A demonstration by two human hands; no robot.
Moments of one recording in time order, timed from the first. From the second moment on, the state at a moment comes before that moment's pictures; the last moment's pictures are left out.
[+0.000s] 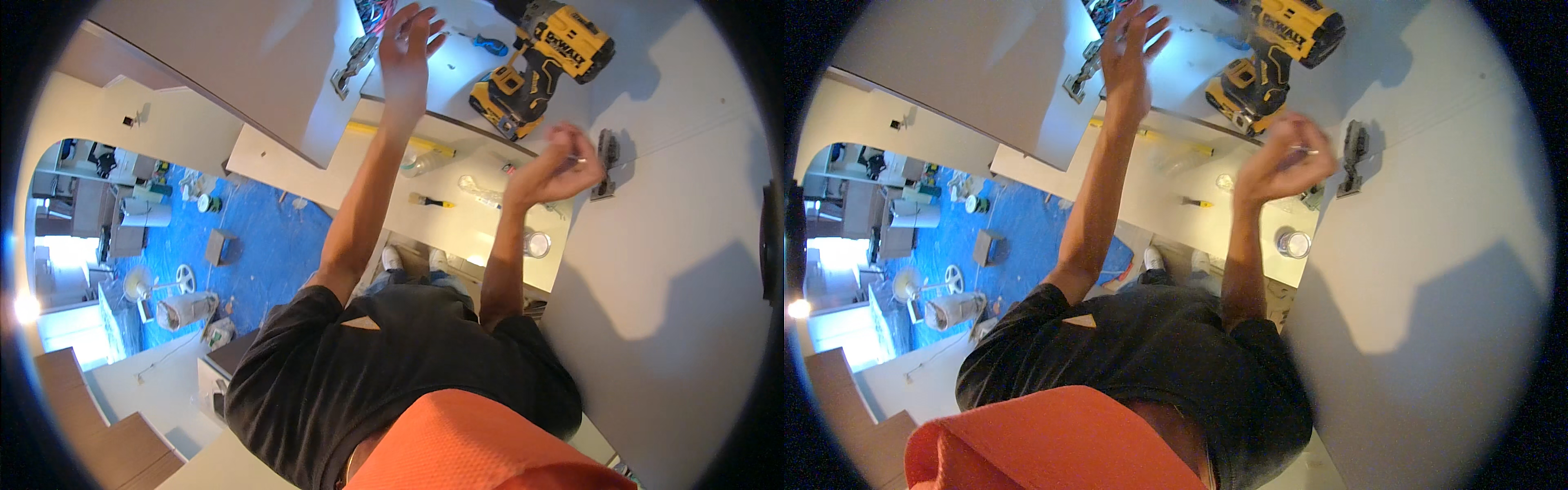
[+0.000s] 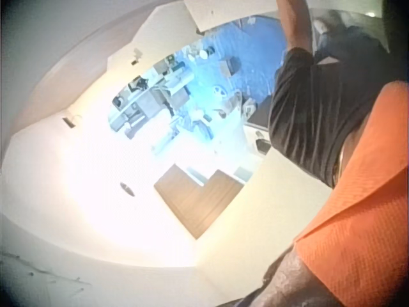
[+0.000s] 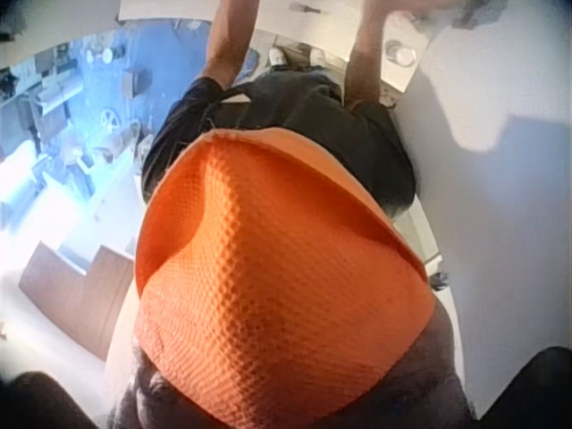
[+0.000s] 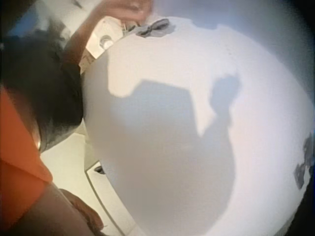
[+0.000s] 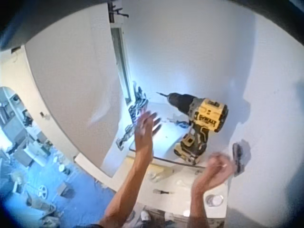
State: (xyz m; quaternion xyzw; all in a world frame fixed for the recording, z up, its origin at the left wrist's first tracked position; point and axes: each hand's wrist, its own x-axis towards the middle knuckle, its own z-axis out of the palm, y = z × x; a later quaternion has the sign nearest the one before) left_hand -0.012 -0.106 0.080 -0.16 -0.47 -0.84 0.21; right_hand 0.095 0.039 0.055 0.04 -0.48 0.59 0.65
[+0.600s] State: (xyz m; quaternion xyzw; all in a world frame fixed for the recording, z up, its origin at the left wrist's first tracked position) left_hand 0.101 -0.259 0.049 -0.08 -0.67 -0.59 0.45; right_hand -0.056 -0.096 -0.002 0.23 -0.54 0.81 0.01
